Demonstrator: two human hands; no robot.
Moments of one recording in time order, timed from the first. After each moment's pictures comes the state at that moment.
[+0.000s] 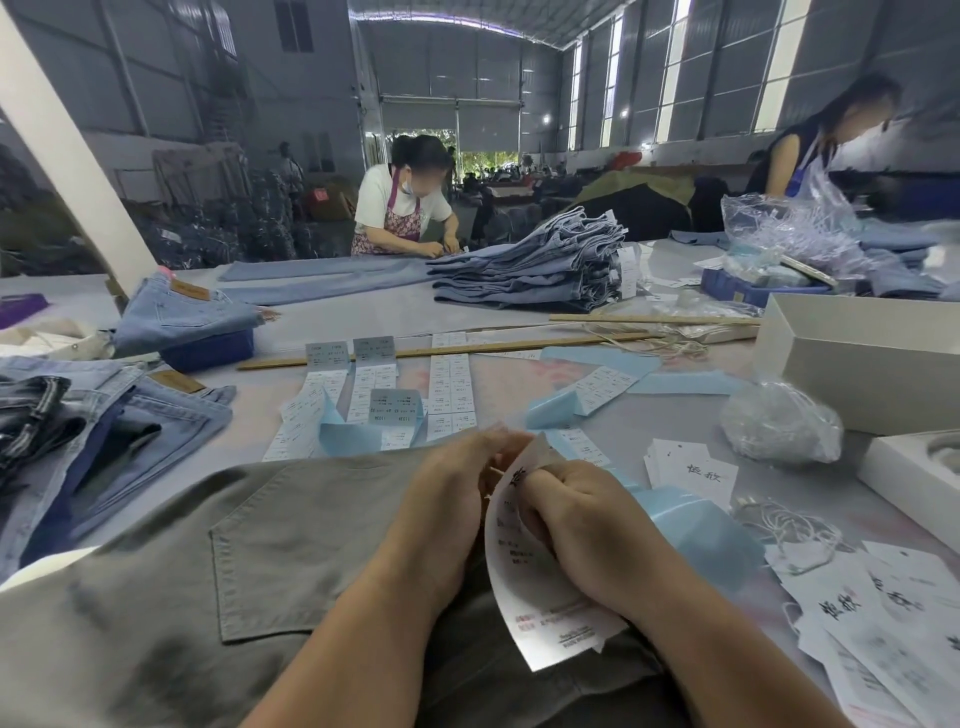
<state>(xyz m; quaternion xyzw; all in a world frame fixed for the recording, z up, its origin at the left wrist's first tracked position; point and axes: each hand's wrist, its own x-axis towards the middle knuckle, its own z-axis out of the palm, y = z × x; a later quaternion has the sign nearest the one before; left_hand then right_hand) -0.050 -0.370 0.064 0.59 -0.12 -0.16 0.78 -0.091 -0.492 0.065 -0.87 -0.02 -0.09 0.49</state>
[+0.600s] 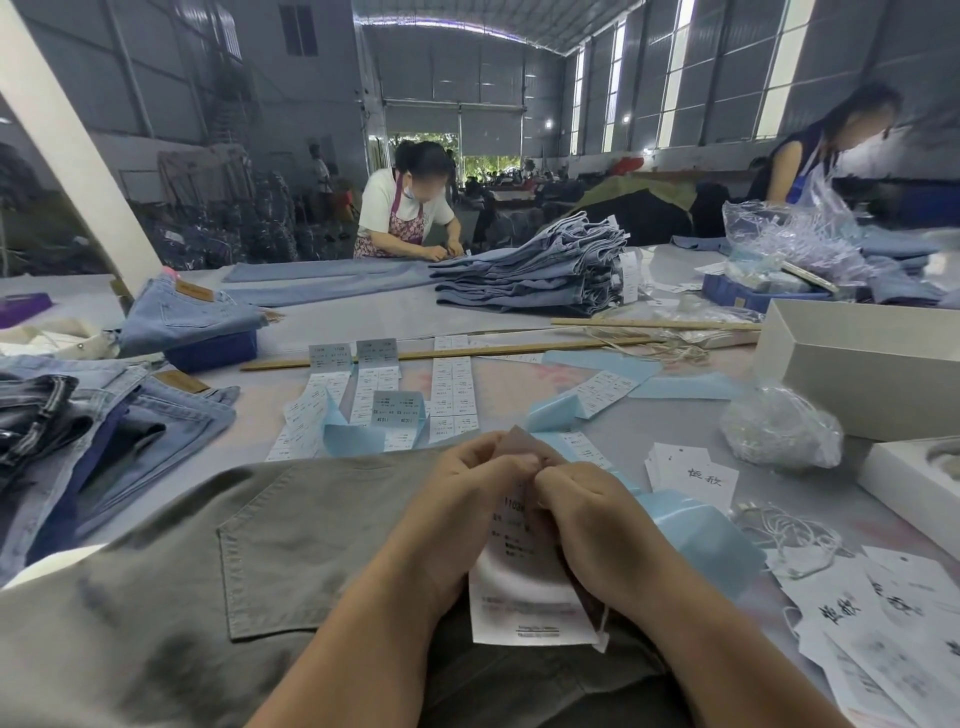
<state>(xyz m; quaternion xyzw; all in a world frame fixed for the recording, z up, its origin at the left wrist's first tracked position) -0.053 -0.366 0.065 0.59 -0.18 -0.17 0.77 -0.087 -0.493 0.061 -0.85 -0.01 -0.08 0.52</state>
